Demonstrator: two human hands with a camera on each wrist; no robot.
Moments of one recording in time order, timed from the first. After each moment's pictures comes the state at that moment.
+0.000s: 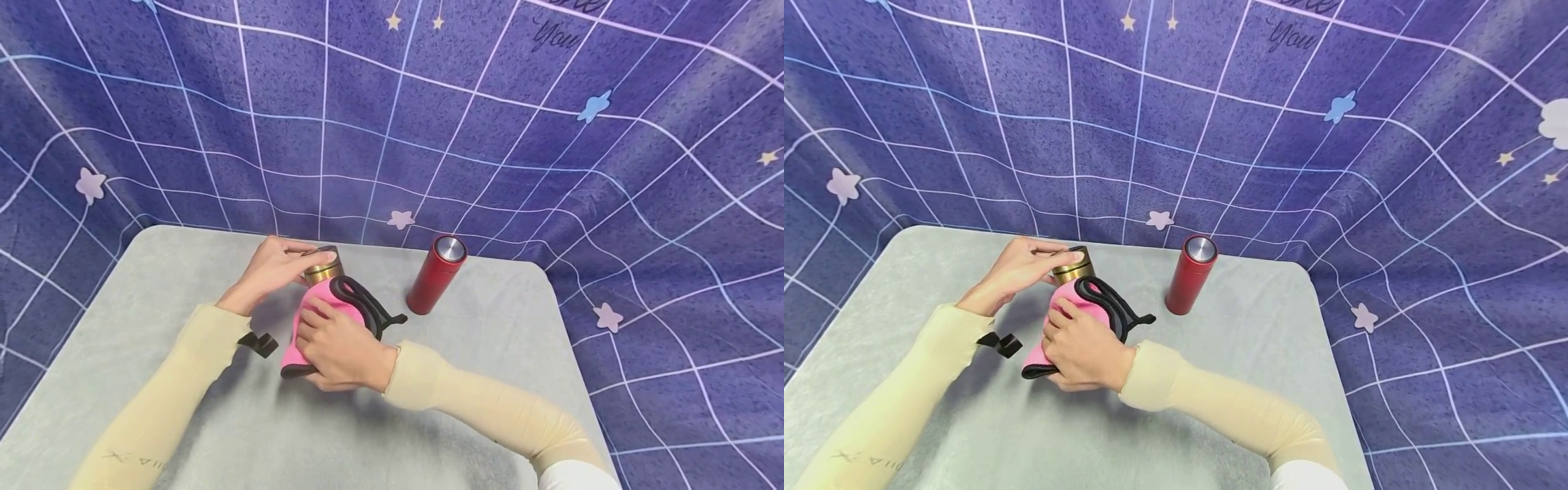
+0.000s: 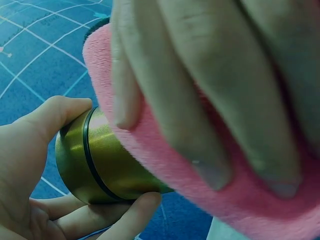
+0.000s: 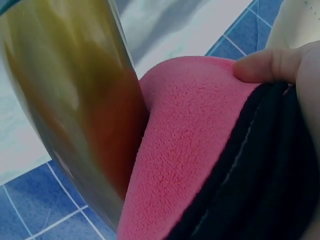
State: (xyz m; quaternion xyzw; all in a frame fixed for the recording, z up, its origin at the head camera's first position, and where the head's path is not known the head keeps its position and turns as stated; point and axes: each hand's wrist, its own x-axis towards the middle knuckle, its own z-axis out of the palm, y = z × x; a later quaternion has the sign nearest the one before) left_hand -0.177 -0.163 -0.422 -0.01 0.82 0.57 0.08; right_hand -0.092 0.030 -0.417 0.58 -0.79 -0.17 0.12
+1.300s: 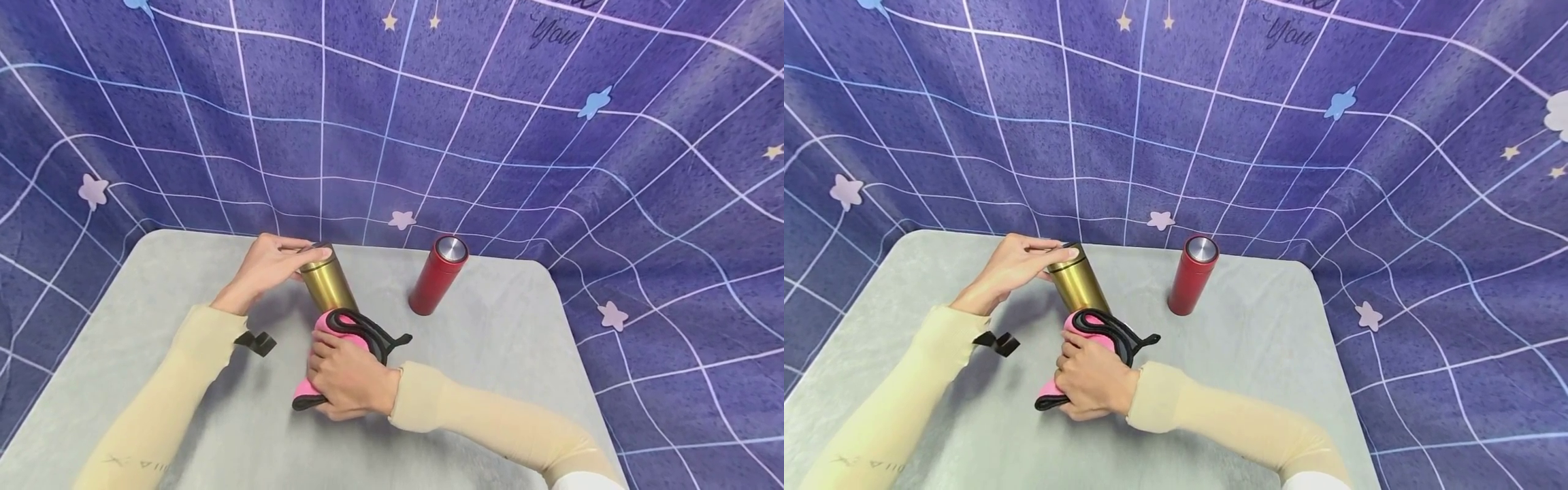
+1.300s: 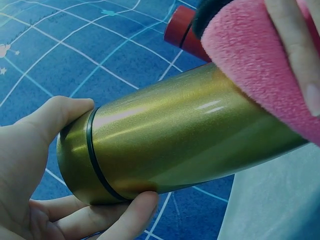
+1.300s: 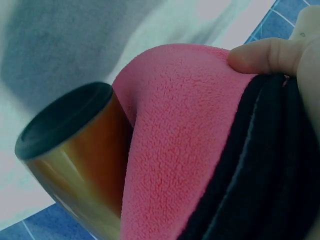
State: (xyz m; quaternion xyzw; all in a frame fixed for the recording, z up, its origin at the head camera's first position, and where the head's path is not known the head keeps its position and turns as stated) left_hand -0.177 -0.168 -0.411 -0.03 0.83 0.56 0.07; right_hand -0.067 0.044 -0.447 0.60 -0.78 -0.17 0.09
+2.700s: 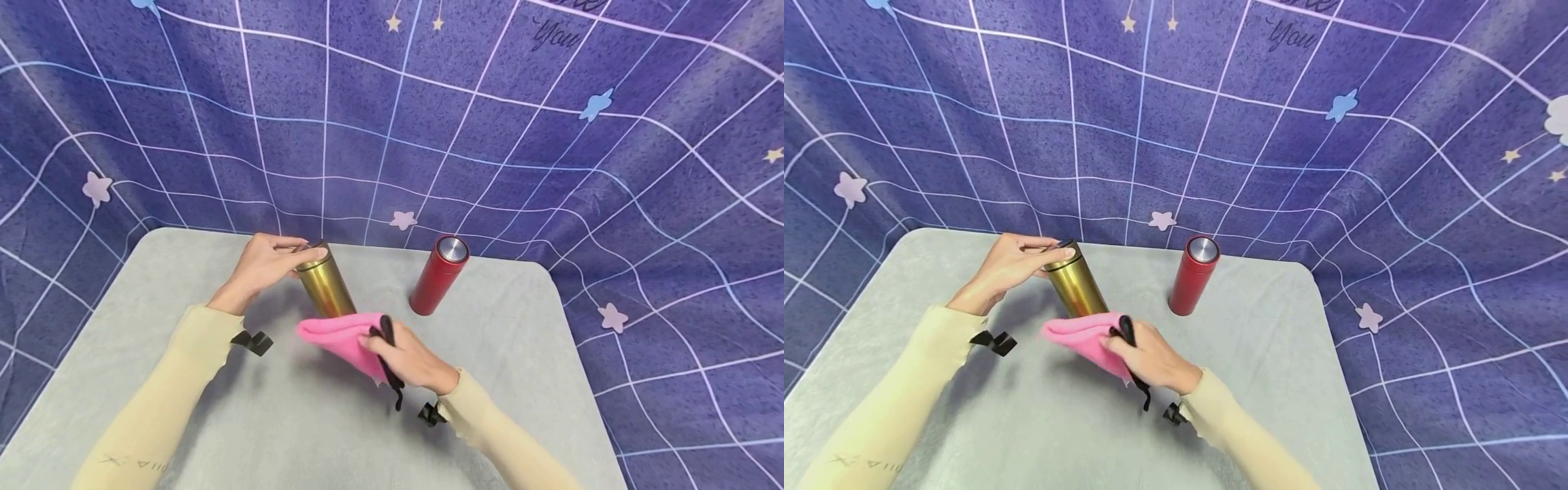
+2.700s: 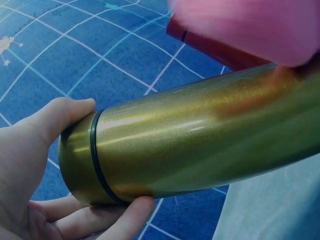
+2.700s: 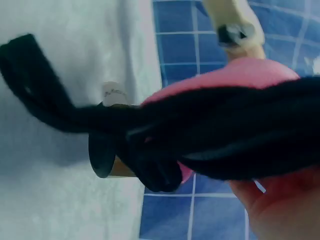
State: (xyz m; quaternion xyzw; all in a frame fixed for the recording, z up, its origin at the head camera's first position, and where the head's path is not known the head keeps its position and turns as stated) left_hand -0.176 -0.179 -0.412 -0.05 0.83 0.56 0.08; right_hand -0.087 0.120 -0.439 0.32 -0.78 0.51 -0.14
